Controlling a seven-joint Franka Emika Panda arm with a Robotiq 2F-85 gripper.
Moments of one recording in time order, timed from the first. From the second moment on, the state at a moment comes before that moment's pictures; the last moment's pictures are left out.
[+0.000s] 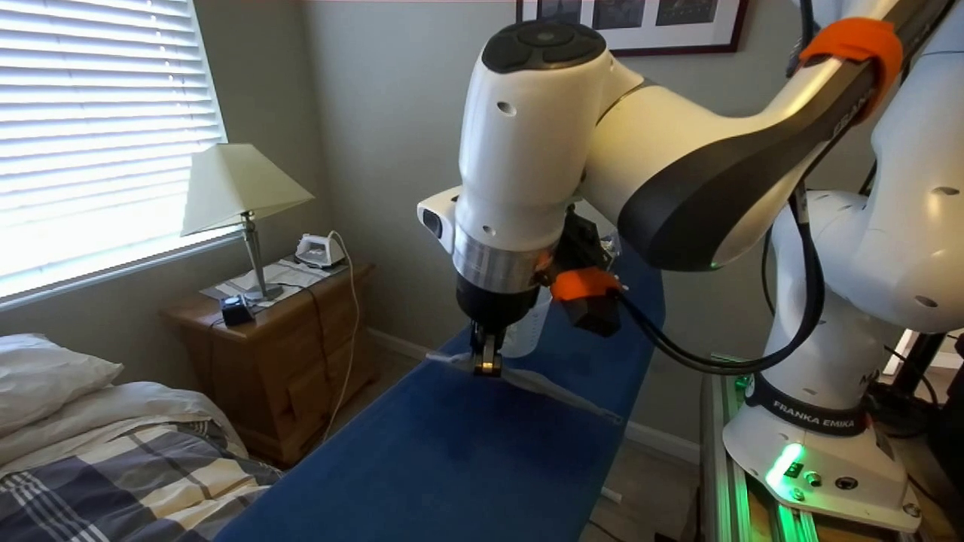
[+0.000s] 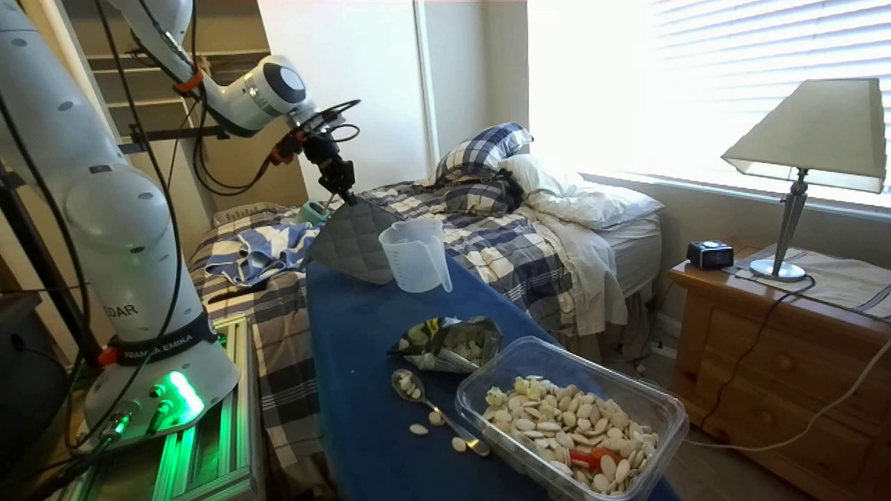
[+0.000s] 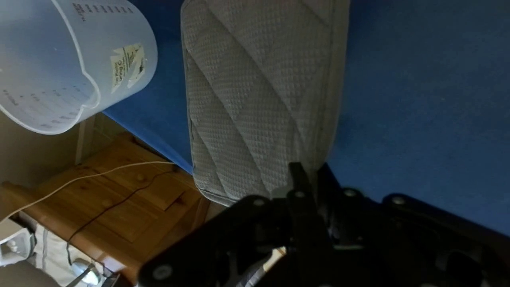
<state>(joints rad) 0.35 -0.24 0.38 -2.50 -0.41 2.27 0.55</state>
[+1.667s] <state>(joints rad) 0.35 -0.28 0.46 -2.17 -0.86 1.84 0.17</state>
